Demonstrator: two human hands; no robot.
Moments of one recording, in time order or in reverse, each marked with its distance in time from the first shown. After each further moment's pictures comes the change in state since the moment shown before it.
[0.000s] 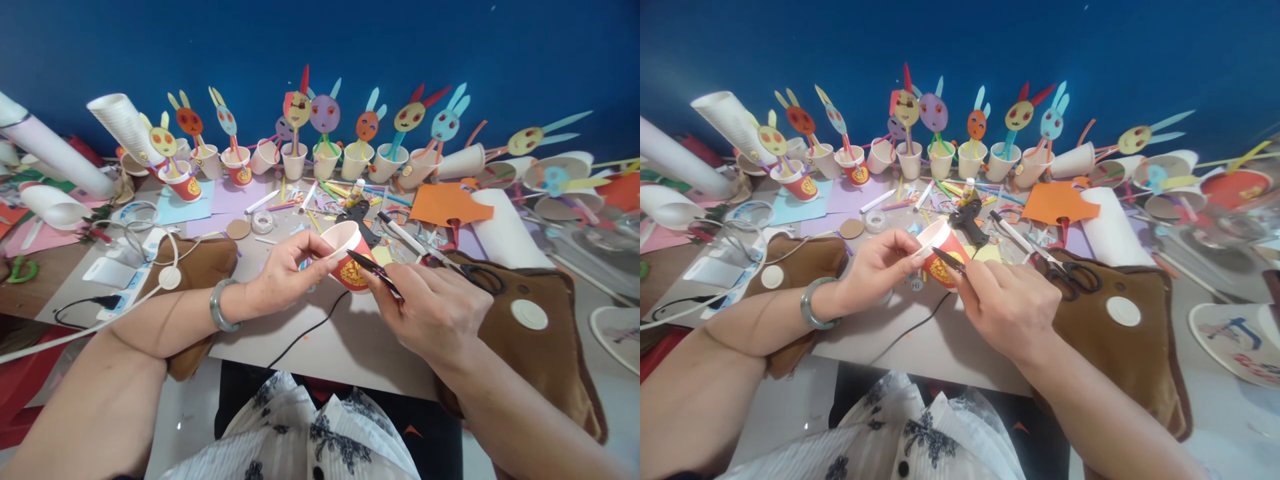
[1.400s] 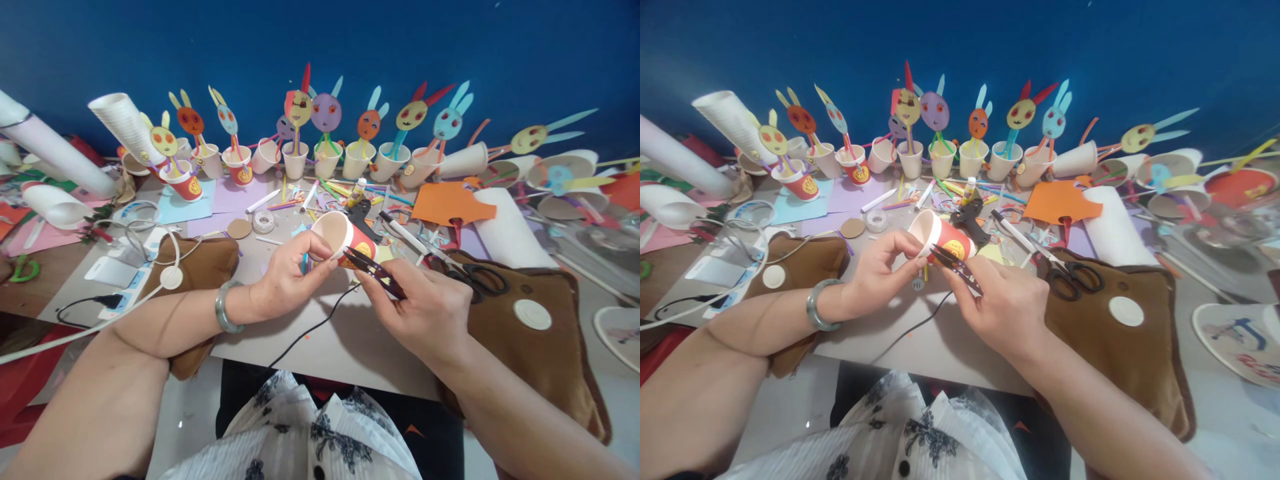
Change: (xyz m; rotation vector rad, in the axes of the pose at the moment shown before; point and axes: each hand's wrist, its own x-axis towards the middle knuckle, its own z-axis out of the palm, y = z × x) left_hand -0.002 -0.012 -0.001 0.319 0.075 0.300; right_hand -0.003 -0.007 0.005 0.153 -0.108 0.205
